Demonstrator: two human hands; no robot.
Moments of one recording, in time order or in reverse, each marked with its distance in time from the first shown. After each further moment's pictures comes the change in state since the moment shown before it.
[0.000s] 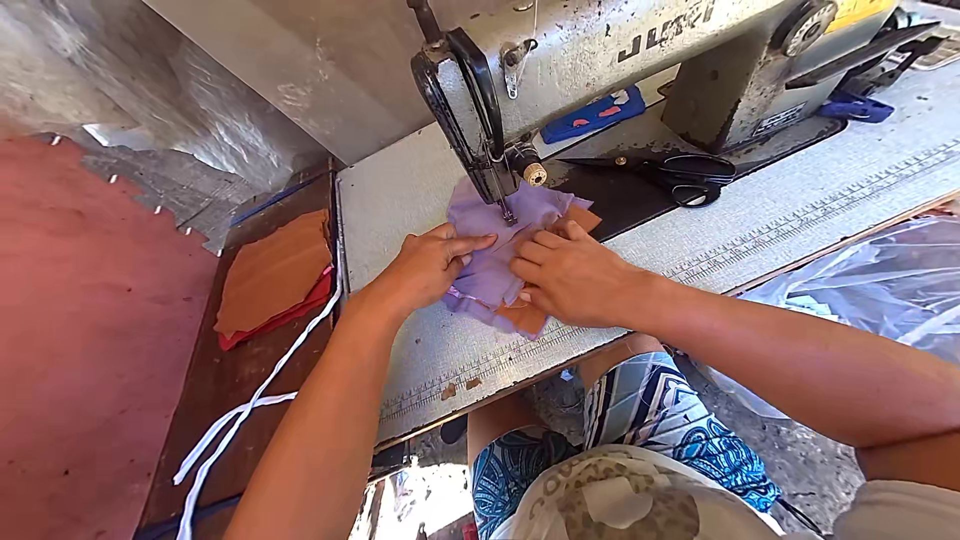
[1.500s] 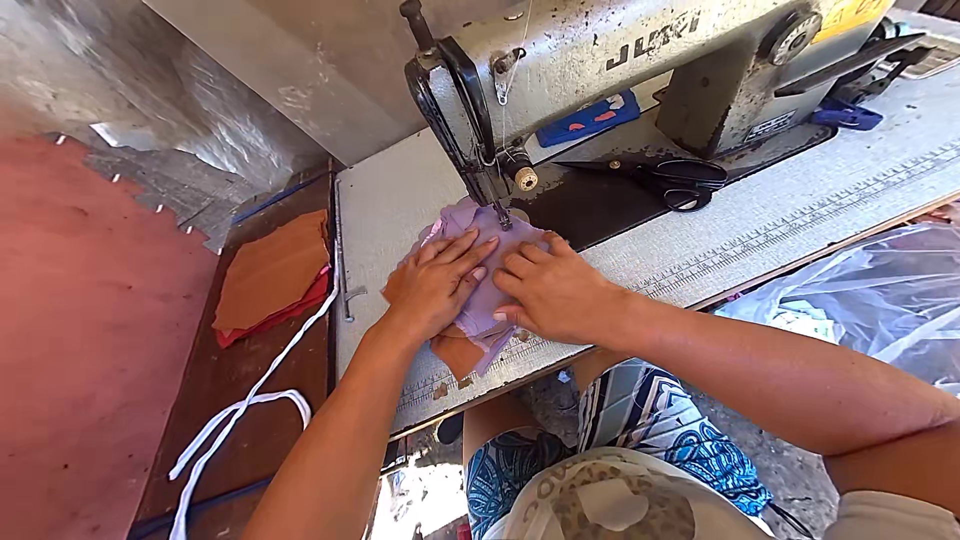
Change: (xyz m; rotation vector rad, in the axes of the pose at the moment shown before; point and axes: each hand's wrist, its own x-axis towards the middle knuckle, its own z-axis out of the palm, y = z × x) left_hand -0.017 0.005 0.045 0.111 0.197 0.024; right_hand 0.002 -0.020 0.000 0.038 -0.028 0.055
